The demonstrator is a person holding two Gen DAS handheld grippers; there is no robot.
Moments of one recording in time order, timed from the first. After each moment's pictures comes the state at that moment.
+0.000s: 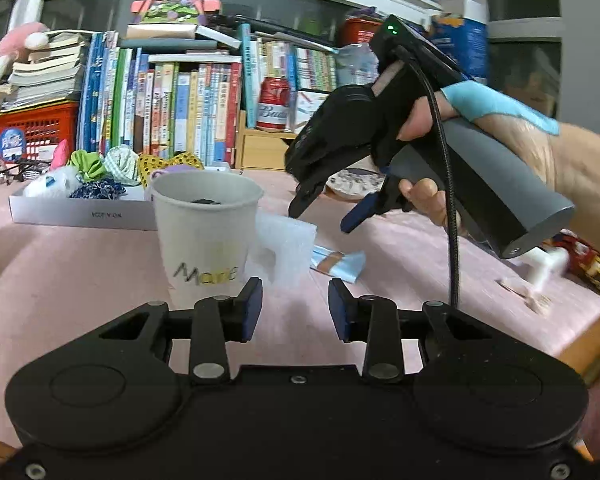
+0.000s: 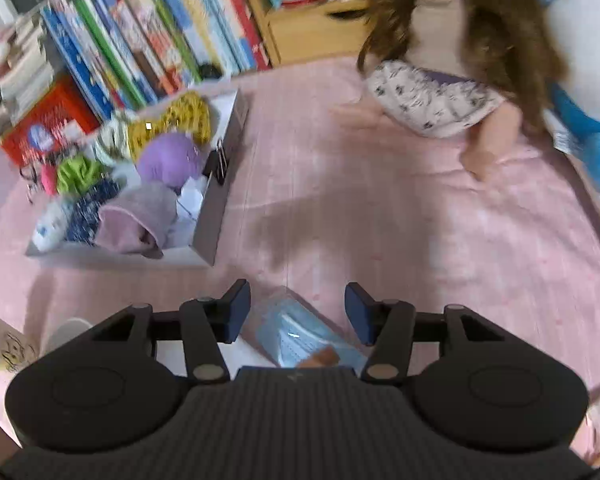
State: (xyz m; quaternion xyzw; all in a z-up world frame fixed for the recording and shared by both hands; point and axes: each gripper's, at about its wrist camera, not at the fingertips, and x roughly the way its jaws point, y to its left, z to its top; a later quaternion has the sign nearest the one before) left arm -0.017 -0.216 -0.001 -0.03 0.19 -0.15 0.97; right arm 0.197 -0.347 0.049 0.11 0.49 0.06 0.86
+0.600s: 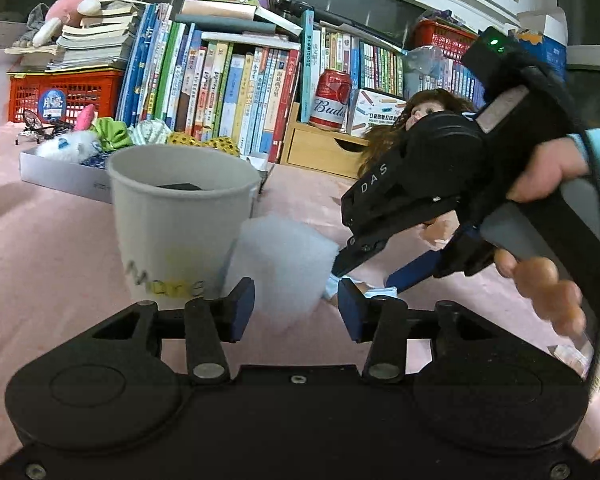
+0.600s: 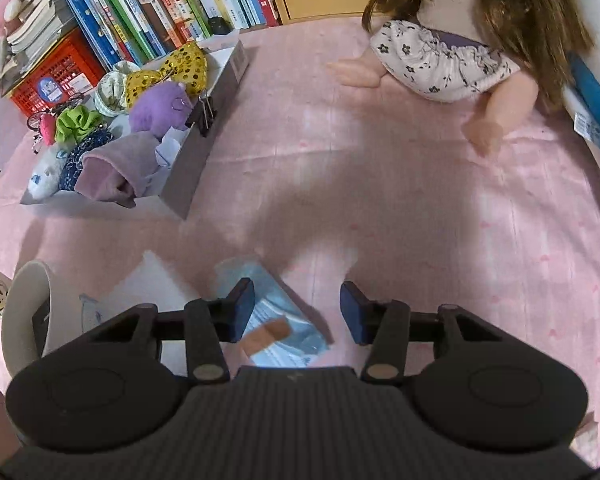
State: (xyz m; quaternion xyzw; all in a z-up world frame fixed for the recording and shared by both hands) left arm 0.046 -0.256 -0.013 -0.10 0.21 -0.05 0.97; right arm 0.197 -0.373 0.029 0.09 0.53 0.11 0.84
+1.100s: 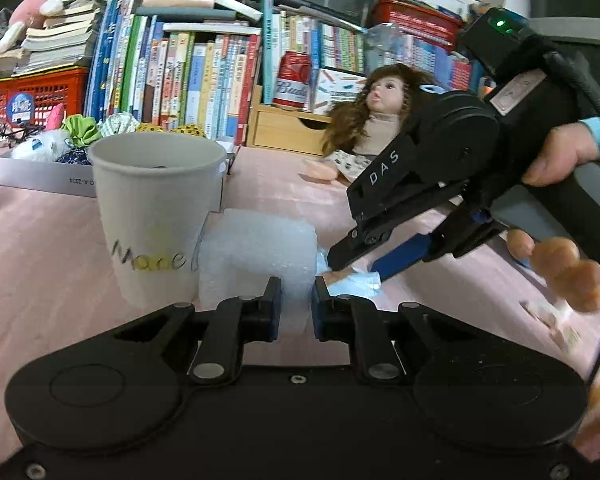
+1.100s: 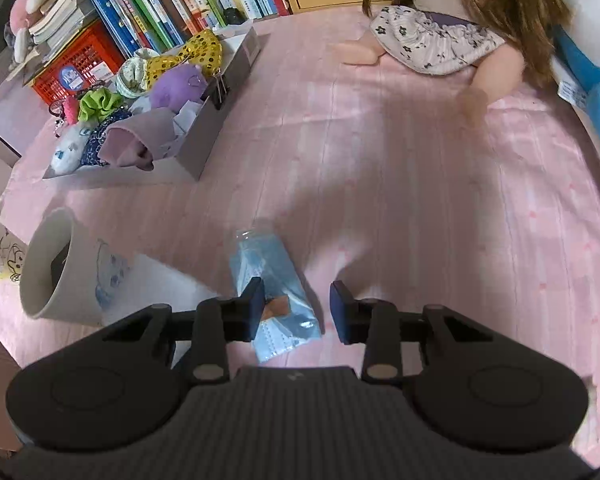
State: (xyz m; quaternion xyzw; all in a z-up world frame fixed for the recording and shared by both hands) left arm 0.027 -0.251 -0.014 -0.06 0.22 -0.11 0.97; right arm 0.164 -0.391 0.032 0.10 0.53 0.14 0.83
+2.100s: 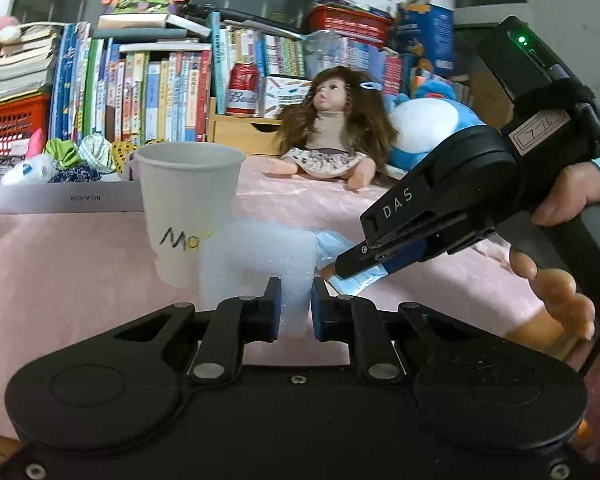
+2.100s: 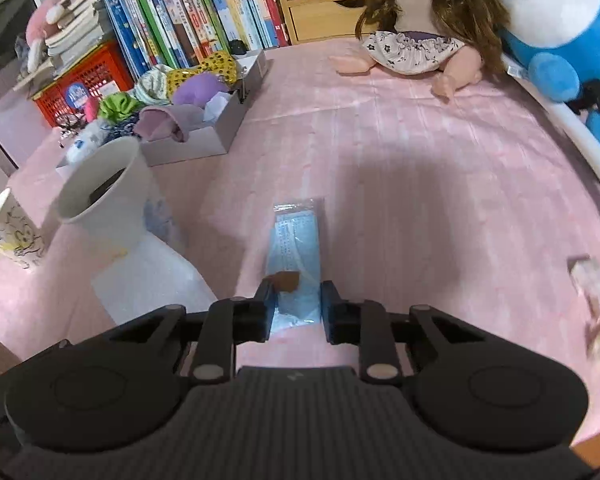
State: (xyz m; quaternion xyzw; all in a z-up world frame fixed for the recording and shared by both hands) left arm -0.035 -0.194 -0.012 -0.01 0.21 -0.22 0.95; right arm 0.068 -0.356 0.030 0.10 0.45 0.09 0.88
